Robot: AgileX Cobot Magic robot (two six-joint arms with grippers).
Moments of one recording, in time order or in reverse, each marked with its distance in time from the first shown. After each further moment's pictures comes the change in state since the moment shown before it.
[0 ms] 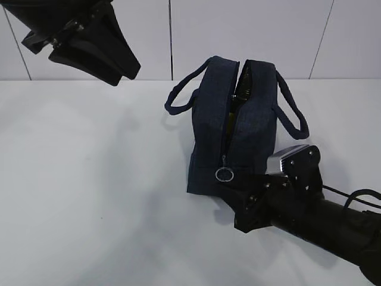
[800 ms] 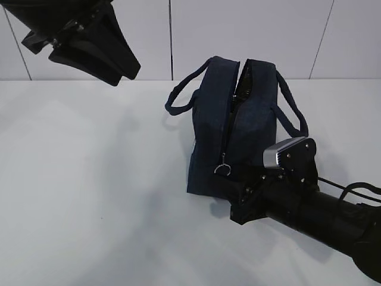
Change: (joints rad) left arm 0.000 0.000 0.000 0.000 0.000 0.000; right arm 0.000 0.000 -0.034 0.005 0.000 -0.015
